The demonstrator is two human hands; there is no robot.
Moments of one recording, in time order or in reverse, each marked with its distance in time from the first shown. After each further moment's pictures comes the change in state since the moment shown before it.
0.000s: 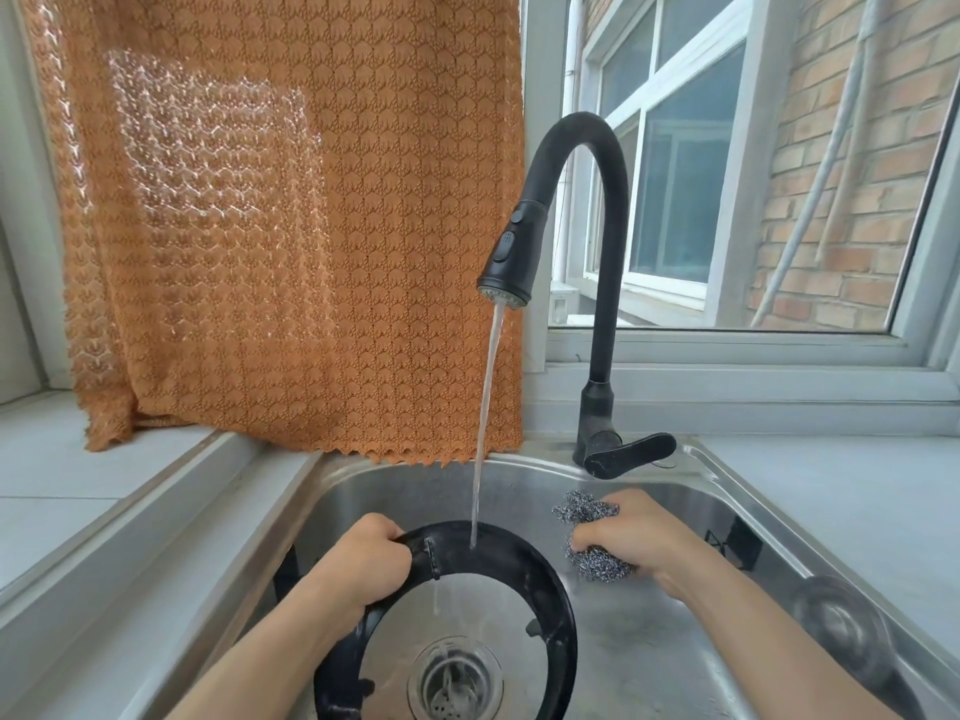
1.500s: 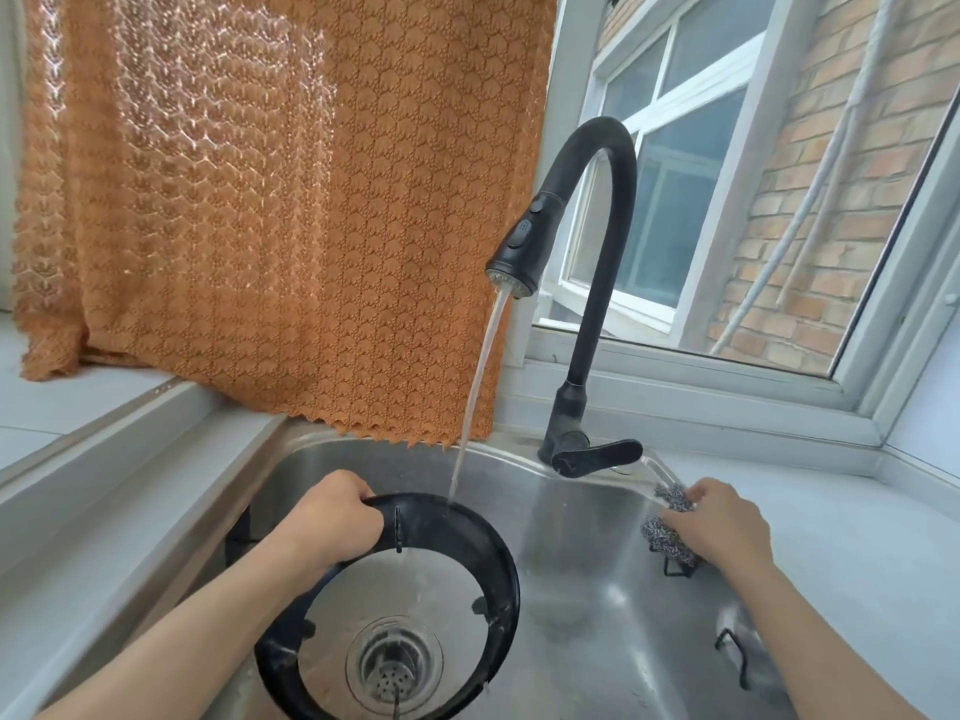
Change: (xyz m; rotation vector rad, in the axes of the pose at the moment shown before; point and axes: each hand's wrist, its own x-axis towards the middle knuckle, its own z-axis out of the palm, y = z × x) left_hand 0.028 -0.012 0.003 0.027 0.065 0.065; right_hand 0.024 0.051 -0.107 -0.663 0.585 0.091
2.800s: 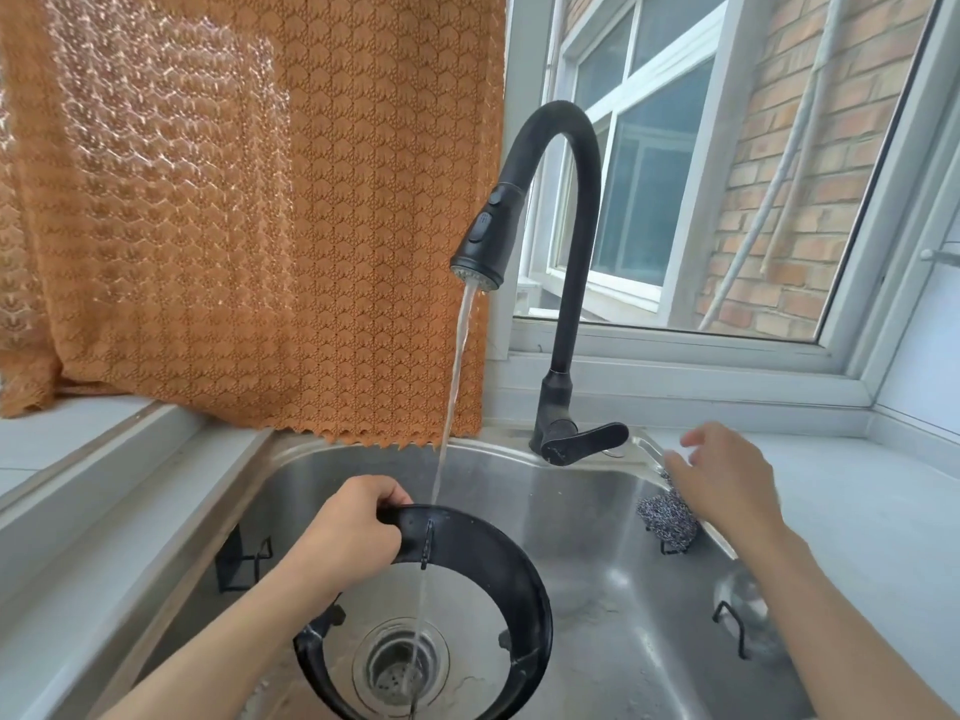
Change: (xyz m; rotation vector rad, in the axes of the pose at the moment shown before) left_hand -0.025 0.023 0.010 -0.033 -0.083 0.212; right_hand -0.016 -0.015 -0.030 0.116 0.202 -0.122
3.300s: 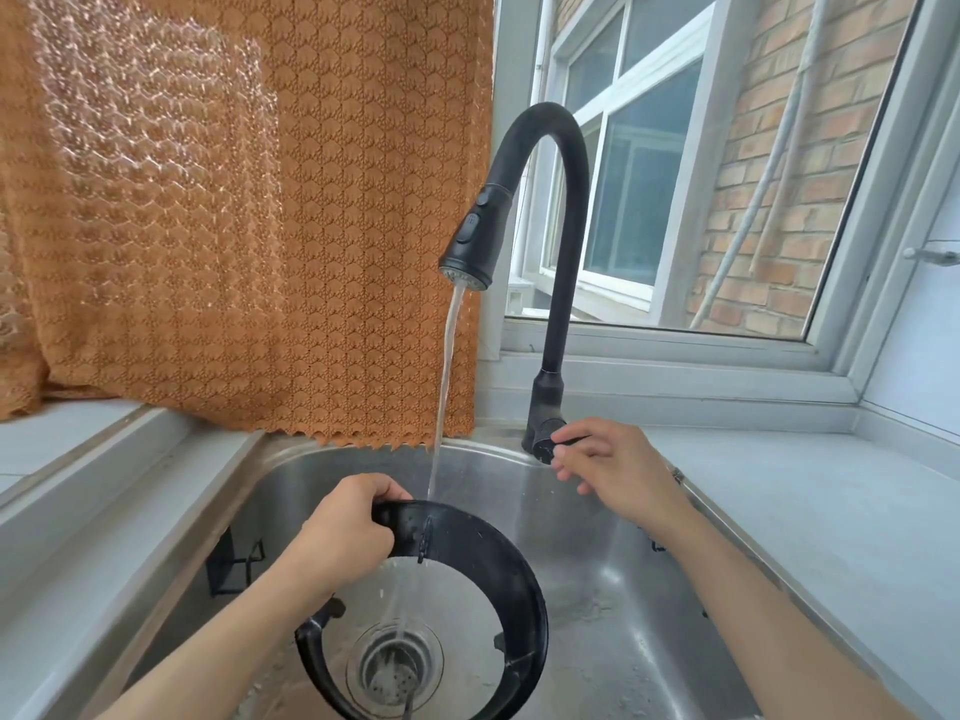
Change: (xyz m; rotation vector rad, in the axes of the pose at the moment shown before) left_hand 0.002 -0.003 0.001 0.016 0.010 0.025; right_hand -0.035 -0.063 0.014 0.680 -0.397 -0.245
